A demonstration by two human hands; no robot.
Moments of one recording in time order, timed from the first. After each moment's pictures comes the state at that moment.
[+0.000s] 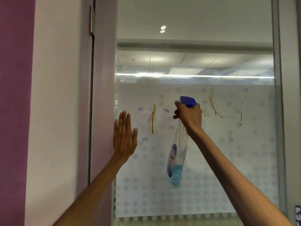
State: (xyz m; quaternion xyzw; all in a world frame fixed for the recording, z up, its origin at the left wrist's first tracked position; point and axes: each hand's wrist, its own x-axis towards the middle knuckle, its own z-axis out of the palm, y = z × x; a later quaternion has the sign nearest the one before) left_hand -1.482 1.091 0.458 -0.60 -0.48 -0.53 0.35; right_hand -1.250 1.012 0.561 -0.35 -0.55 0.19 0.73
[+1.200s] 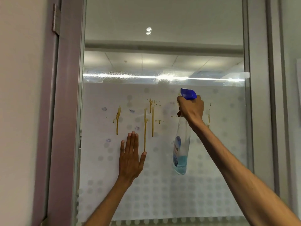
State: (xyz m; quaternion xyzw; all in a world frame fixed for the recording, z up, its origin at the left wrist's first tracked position) left_hand -1.325 1.125 0.386 -0.64 -0.52 -0.45 0.35; right_hand -1.105 1.057 0.585 -0.37 -0.56 0.11 0.73
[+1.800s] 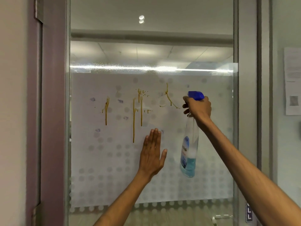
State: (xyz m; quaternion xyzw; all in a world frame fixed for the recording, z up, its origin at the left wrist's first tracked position) left_hand -1.210 1.119 0.364 -0.71 -0.45 -0.44 0.32; right_hand -1.034 1.056 0.552 -0.41 -0.54 0.15 0.72
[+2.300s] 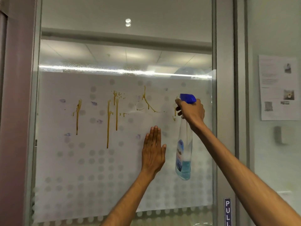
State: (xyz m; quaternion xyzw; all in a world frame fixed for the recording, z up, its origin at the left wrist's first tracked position) left_hand -1.108 1.158 0.385 -0.68 -0.46 -0.49 0.29; right_hand -0.973 1.076 0.553 -0.42 -0.57 0.07 0.71
